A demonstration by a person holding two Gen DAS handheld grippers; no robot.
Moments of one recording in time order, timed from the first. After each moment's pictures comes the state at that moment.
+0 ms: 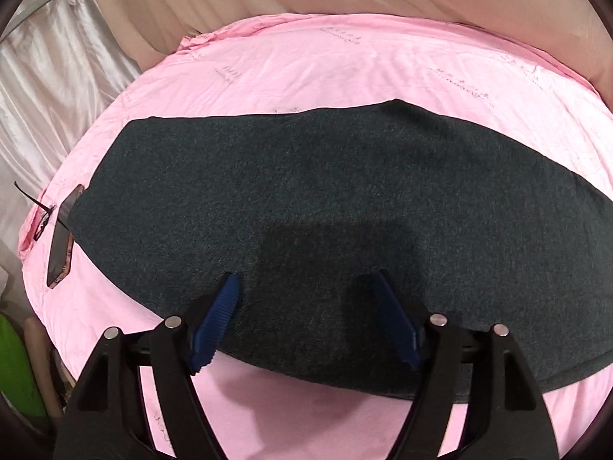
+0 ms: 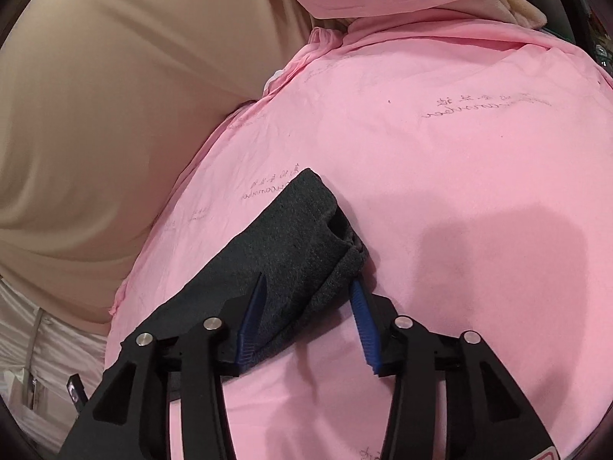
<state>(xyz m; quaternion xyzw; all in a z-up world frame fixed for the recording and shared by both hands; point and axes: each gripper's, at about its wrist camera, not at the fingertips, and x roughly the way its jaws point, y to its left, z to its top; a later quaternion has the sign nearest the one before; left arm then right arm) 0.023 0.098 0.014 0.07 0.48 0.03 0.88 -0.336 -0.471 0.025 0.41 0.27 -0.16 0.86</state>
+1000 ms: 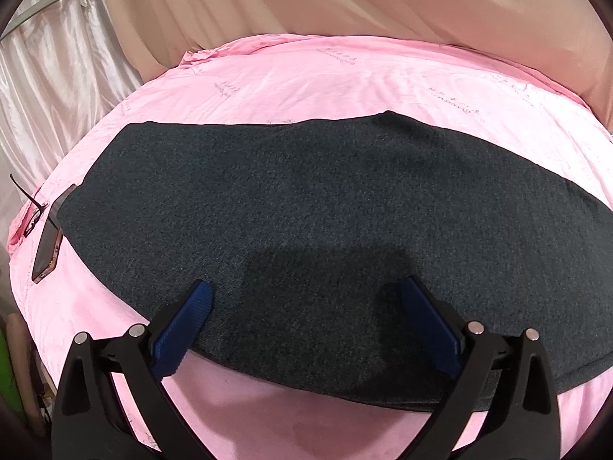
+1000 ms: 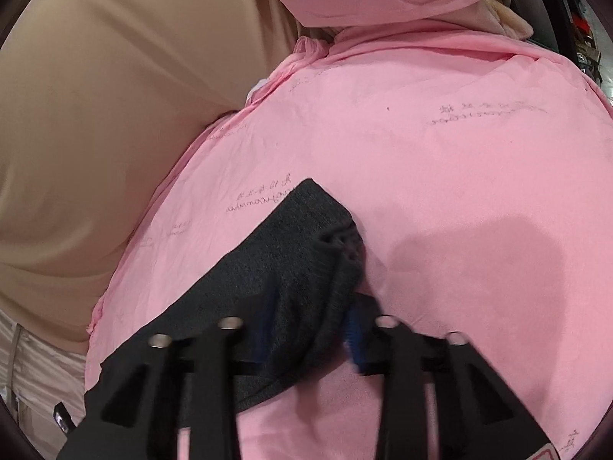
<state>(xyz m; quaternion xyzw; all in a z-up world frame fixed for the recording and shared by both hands) 0.011 0.103 0.009 0.05 0.43 0.01 0.90 -0.316 -0.467 0.012 0.41 0.27 -0.21 0.84</state>
